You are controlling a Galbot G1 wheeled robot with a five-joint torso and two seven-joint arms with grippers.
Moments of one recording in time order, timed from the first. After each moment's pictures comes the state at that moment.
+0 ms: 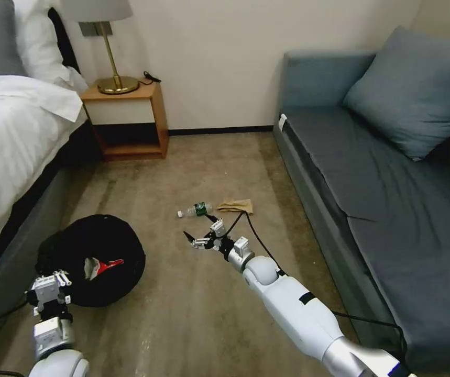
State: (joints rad) left arm 1.61 -1.21 -0.70 -1.78 -0.15 -0.27 -0.51; right arm -0.70 1.45 -0.16 1.02 0.28 0.28 -0.28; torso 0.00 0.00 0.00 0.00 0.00
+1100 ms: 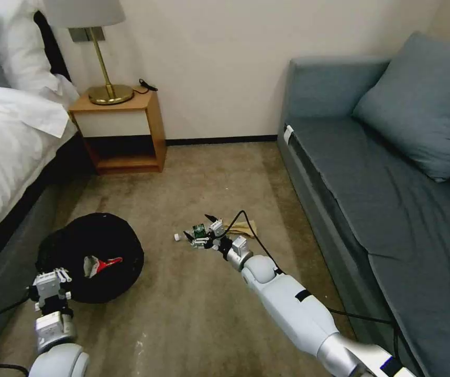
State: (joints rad) left arm 1.57 -1.20 -0.70 -1.73 -0.16 -0.27 -0.51; right arm -0.68 1.47 -0.16 0.96 0.27 0.29 -0.29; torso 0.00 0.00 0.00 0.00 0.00
